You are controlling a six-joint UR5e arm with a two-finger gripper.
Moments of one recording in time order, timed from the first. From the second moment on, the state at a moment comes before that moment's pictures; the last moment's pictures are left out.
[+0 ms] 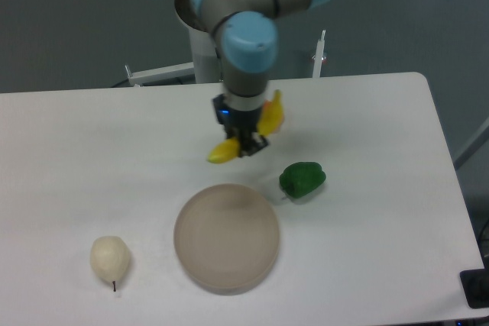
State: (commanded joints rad) arm 2.31 -1.79 -1.69 -1.18 1.49 1.31
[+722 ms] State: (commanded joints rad) arm 2.31 -2.06 -1.40 -1.21 1.55 1.33
